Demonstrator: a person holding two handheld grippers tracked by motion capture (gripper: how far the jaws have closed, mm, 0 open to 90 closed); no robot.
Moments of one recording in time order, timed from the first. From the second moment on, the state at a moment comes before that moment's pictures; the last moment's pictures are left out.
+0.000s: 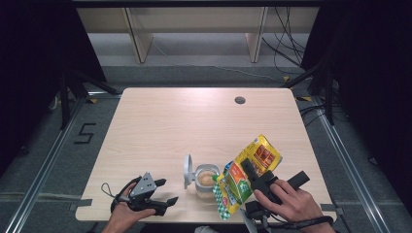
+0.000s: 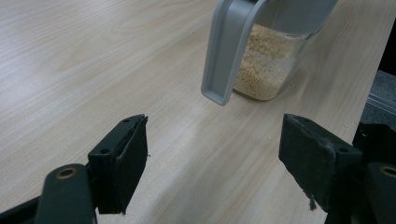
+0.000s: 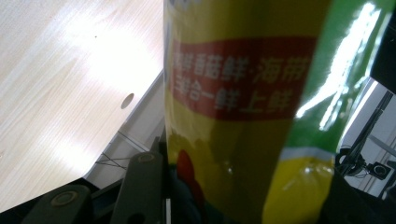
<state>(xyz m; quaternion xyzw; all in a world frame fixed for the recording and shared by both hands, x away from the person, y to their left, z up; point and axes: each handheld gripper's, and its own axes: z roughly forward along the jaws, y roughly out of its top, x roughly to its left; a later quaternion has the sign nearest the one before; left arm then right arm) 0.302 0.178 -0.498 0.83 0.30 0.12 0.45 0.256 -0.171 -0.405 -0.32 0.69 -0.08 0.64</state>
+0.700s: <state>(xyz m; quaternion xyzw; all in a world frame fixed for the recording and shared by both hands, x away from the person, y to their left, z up) 0.301 0.177 -0.498 0.82 0.31 0.12 0.46 0.256 -0.172 -0.404 -0.32 0.69 -0.08 0.64</state>
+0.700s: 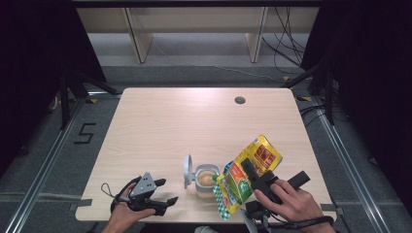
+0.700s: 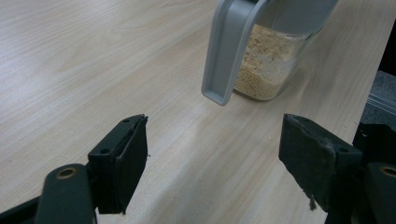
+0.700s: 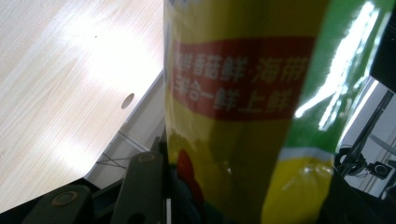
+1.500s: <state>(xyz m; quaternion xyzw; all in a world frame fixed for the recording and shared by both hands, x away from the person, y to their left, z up) 0.301 0.177 -0.498 0.82 0.31 0.12 0.46 0.258 -0.175 -0.404 -0.32 0.70 -0.07 0.64</state>
